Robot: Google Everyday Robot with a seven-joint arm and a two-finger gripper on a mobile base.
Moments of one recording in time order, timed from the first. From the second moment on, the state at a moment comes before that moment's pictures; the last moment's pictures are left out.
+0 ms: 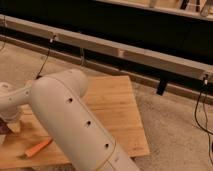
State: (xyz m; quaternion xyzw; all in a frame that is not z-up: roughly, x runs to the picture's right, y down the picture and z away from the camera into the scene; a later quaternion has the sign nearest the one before) arm -0.508 0.183 0.800 -0.30 -0.13 -0.01 0.94
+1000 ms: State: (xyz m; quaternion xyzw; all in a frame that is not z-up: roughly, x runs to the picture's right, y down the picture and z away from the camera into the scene) arm -0.431 0.122 0.765 -0.28 -0.09 0.10 0.95
